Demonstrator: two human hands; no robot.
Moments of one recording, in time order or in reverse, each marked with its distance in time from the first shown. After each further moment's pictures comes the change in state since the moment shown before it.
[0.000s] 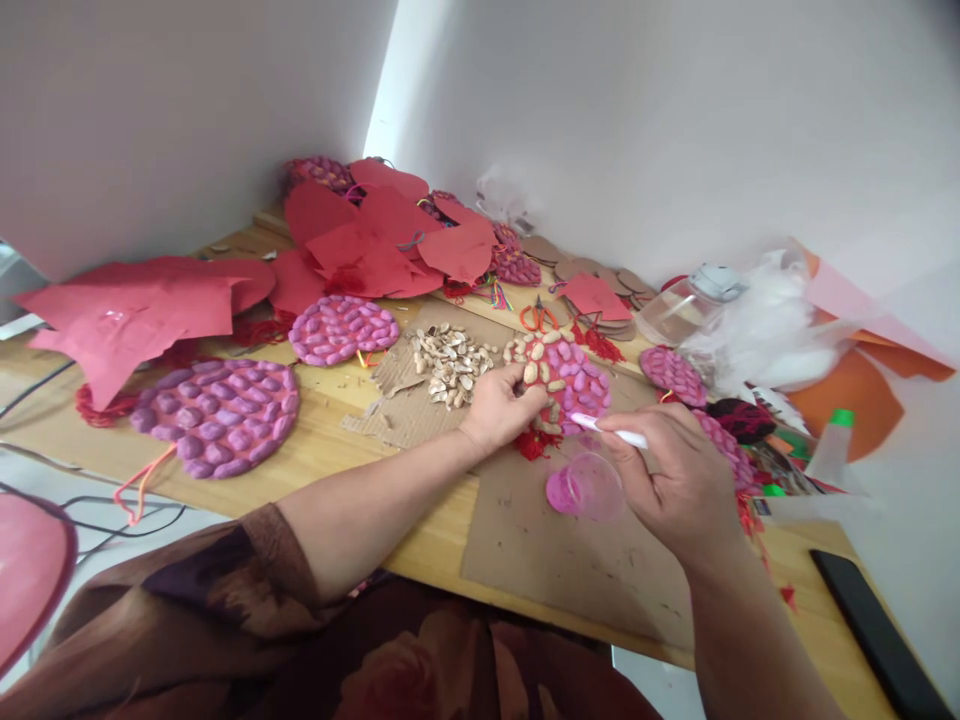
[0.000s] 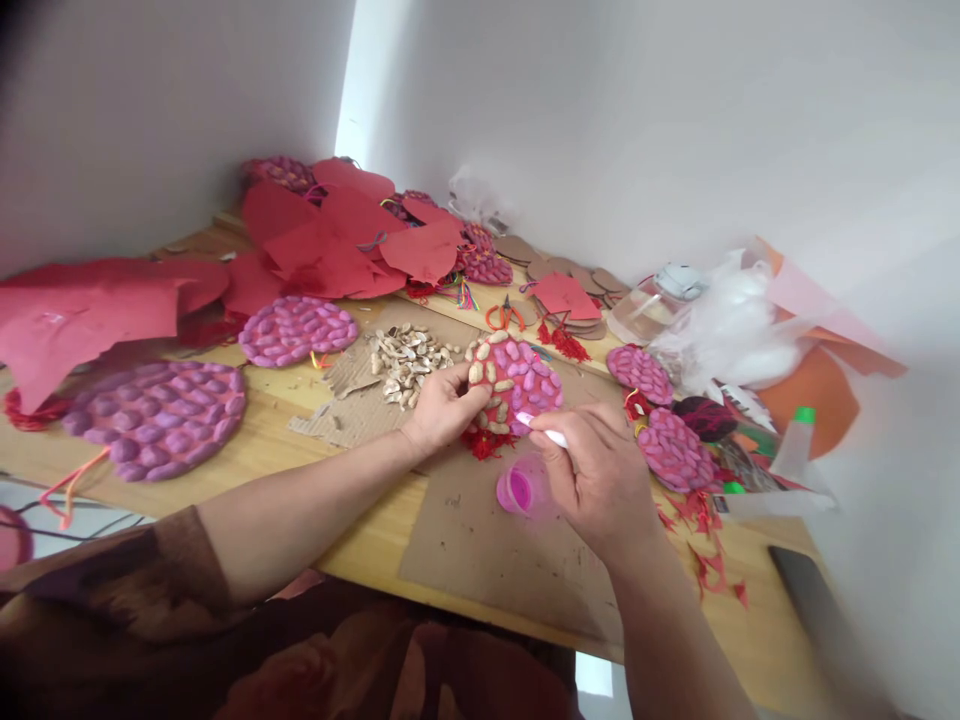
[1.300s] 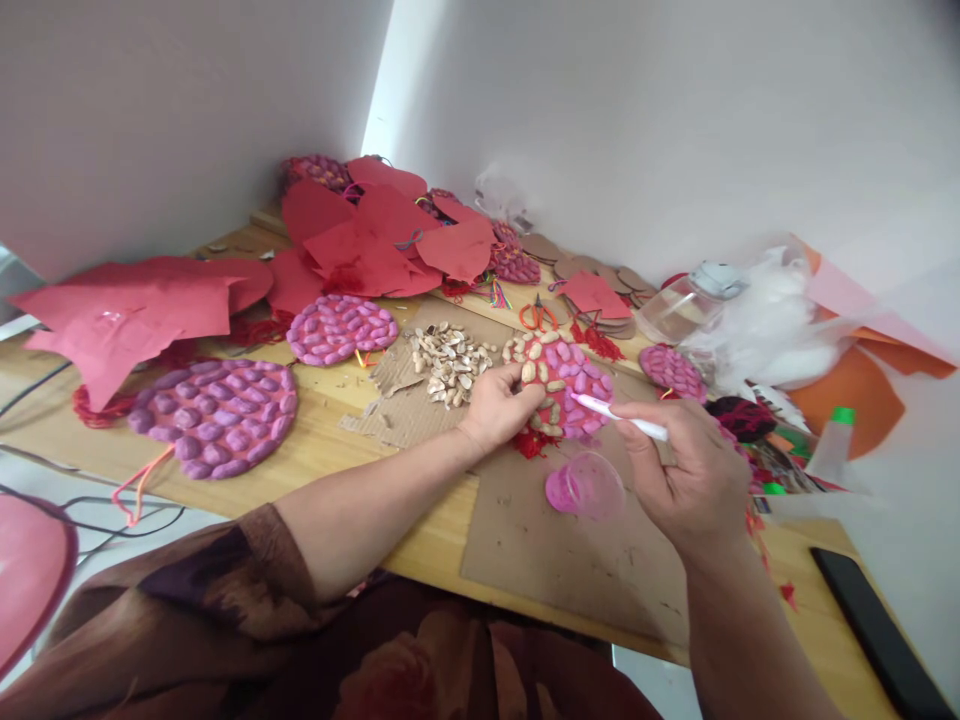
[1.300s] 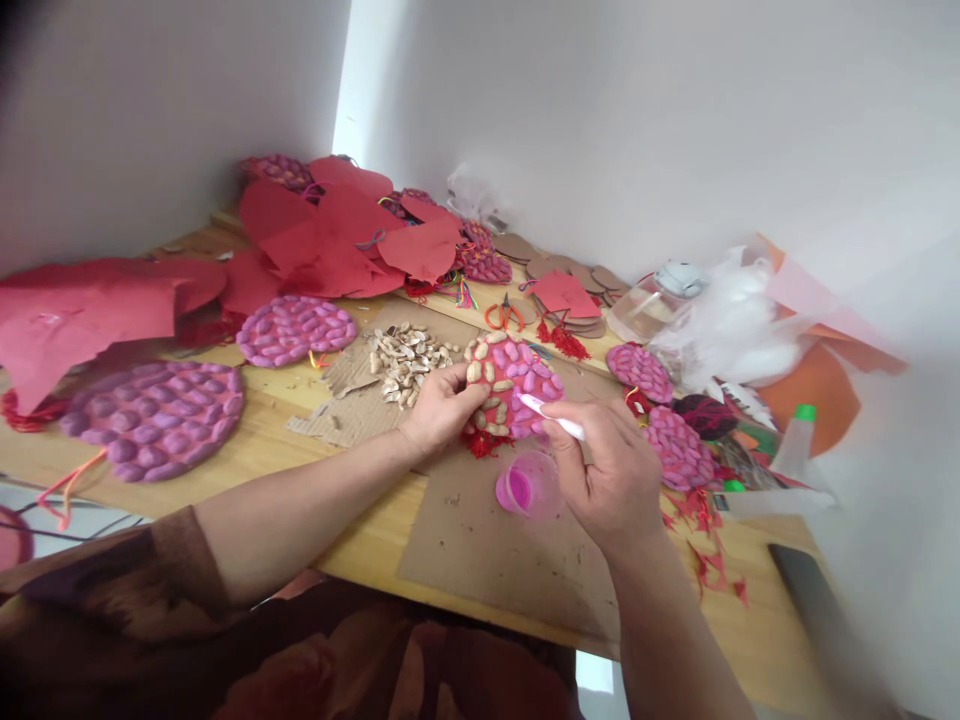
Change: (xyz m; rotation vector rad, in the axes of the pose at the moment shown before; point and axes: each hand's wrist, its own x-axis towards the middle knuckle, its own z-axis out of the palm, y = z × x) left_hand -0.001 -0.002 0.002 -0.155 -0.009 -0.119; right_hand -0.002 0.001 0.001 0.003 0.129 0.082
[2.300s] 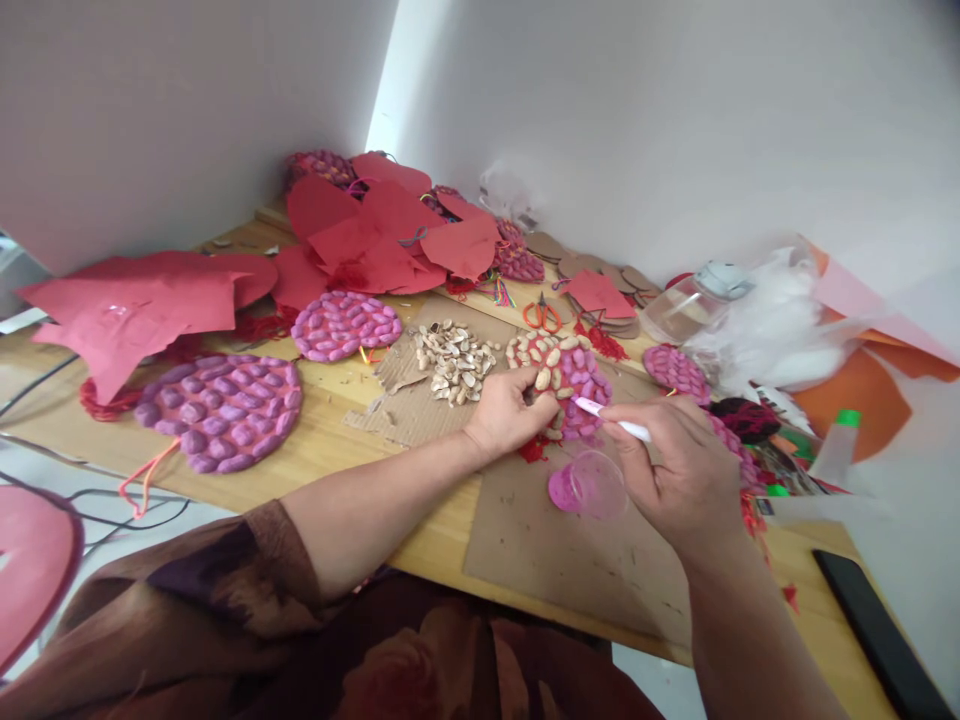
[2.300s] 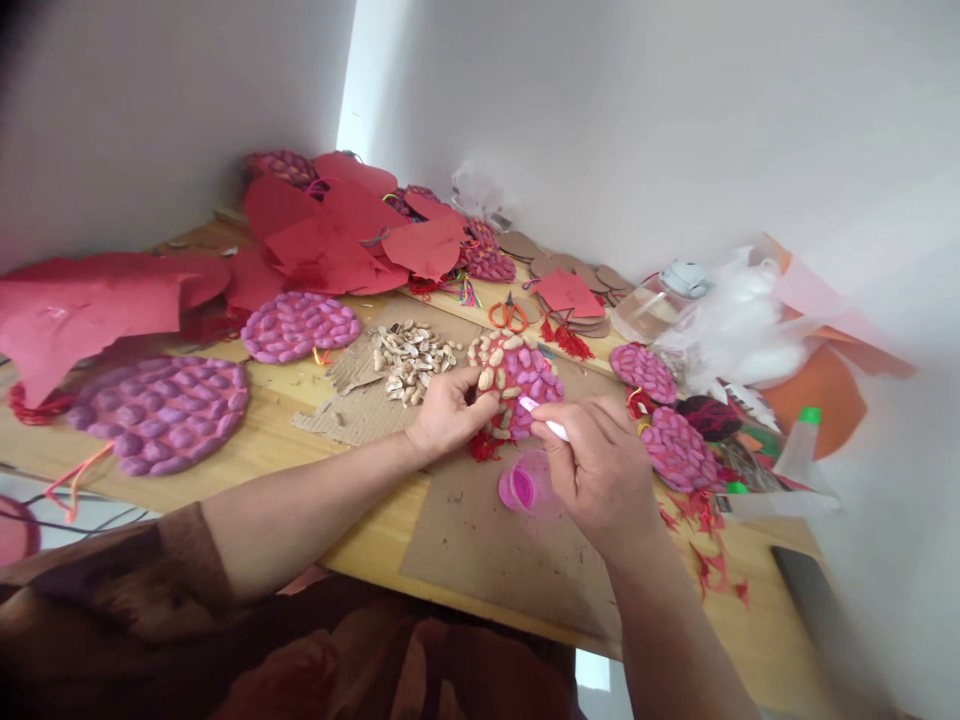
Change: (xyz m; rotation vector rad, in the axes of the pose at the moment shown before) left_hand -0.008 0.012 -0.001 0.282 -0.027 0.224; right_hand 0.006 -0.004 0.003 -0.021 -0.088 -0.111
